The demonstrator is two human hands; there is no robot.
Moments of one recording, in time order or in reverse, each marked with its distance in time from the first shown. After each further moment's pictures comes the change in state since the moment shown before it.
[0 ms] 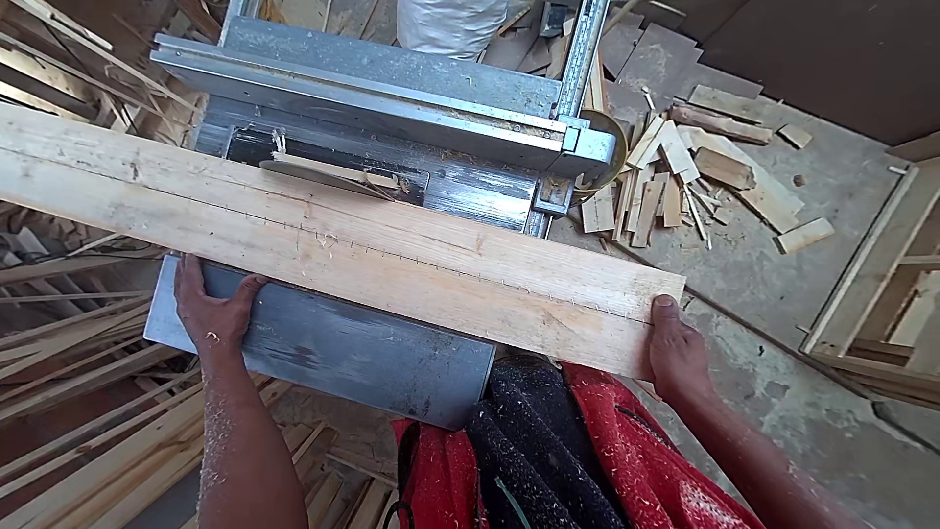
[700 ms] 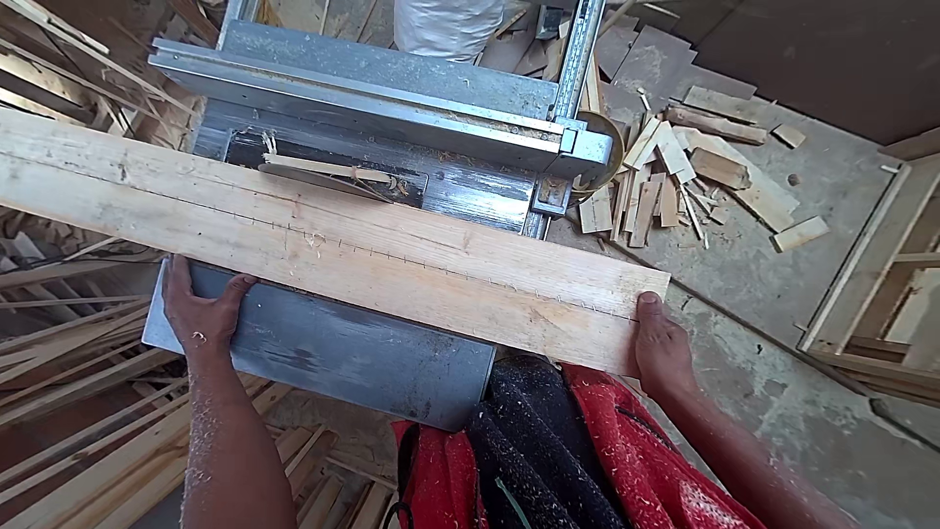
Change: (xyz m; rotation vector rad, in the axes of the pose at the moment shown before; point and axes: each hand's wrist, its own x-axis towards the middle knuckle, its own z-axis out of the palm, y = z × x) left_hand 0.014 -0.012 -0.006 -0.033 -0.014 0.027; right_hand -0.005 -0.004 0.014 0.005 -0.028 -0.037
